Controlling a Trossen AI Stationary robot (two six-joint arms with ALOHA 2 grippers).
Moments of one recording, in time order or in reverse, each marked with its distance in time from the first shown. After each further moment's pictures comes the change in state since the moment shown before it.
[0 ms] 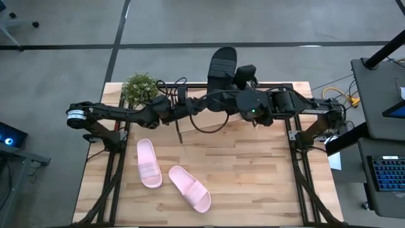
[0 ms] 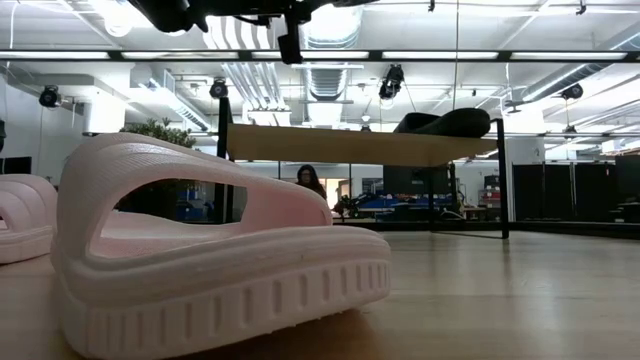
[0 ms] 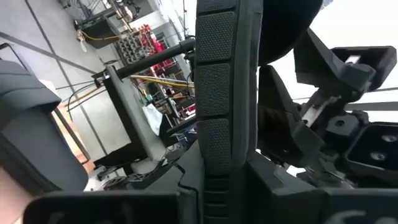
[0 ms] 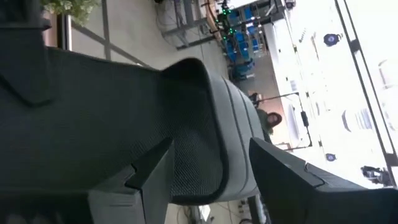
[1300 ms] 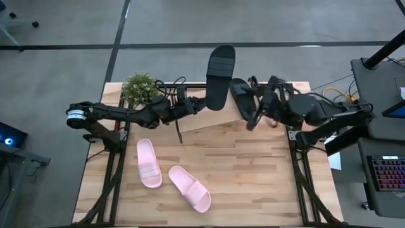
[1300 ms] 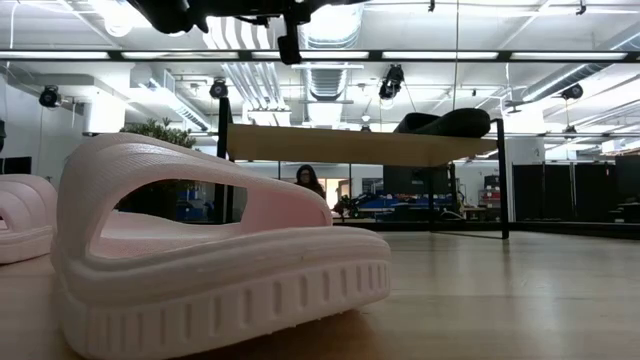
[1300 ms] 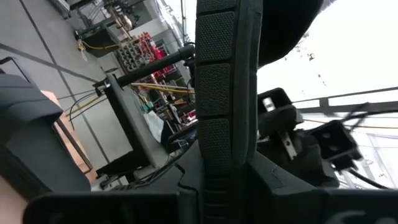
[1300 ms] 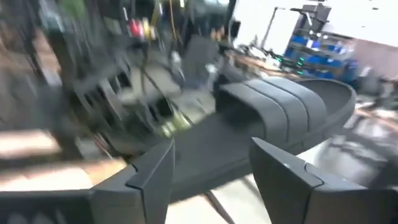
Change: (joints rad) left arm 0.001 0.000 -0.005 0.019 -0.019 0.035; right arm 0.091 -0.443 -0.548 0.458 -0.317 0.634
